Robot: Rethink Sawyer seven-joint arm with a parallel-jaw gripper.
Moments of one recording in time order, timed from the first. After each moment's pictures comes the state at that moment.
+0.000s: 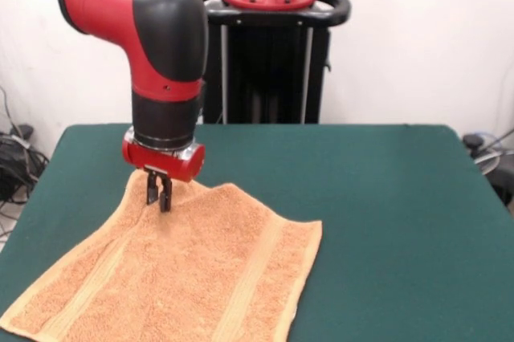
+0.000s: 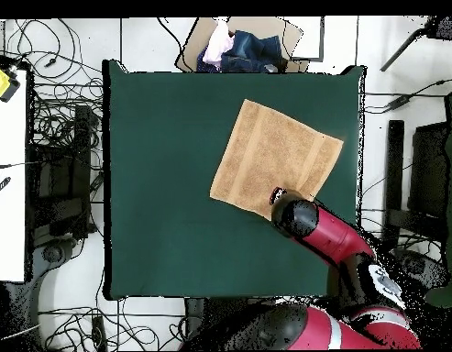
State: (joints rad) arm -0.47 -0.47 -0.09 1.76 0.07 0.17 1.51
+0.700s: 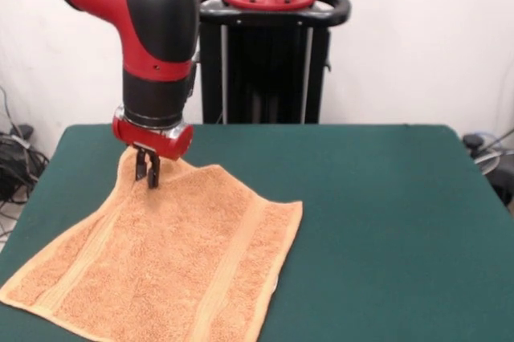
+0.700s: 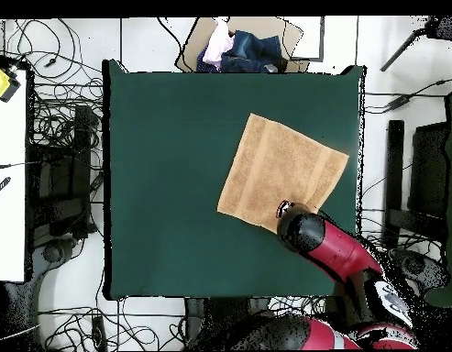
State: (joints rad) arm -0.47 -0.50 -0.15 1.82 0.06 0.17 1.51
